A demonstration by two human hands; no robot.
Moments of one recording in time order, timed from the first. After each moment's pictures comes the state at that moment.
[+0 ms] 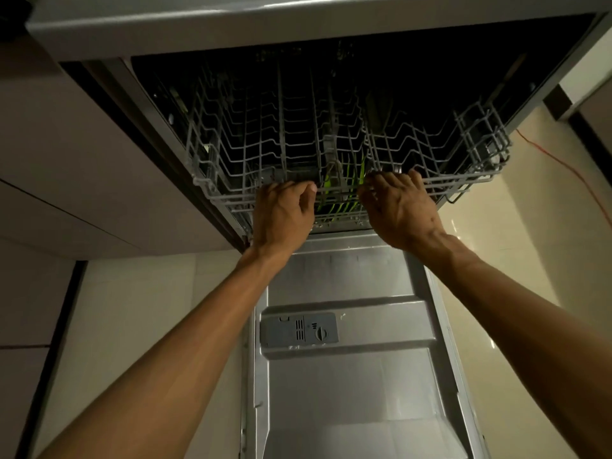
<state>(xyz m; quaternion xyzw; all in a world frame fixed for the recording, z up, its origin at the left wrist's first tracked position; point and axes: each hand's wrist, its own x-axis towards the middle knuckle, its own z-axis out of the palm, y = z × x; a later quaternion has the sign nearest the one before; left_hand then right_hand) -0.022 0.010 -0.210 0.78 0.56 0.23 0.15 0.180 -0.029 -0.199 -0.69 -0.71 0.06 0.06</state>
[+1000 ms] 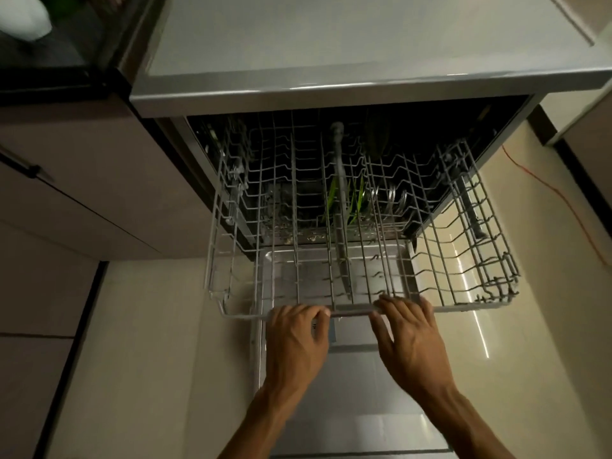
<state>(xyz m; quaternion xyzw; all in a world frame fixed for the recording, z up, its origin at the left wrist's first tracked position) -0.045 -0.178 -0.189 0.72 0.62 0.20 0.25 0.143 -0.219 -0.189 -0.74 -0.65 0.14 0.10</state>
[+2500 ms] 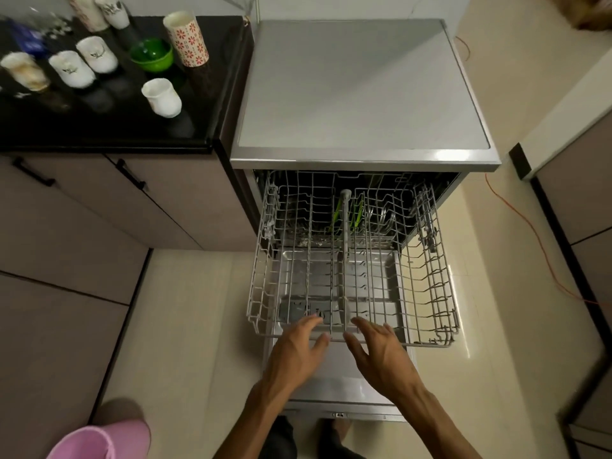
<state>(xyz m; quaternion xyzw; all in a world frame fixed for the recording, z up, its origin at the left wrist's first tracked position) -0.080 -0.270 -0.006 0.66 0.61 0.06 0.43 0.100 -0.300 0.004 -0.69 -0.65 0.32 0.03</state>
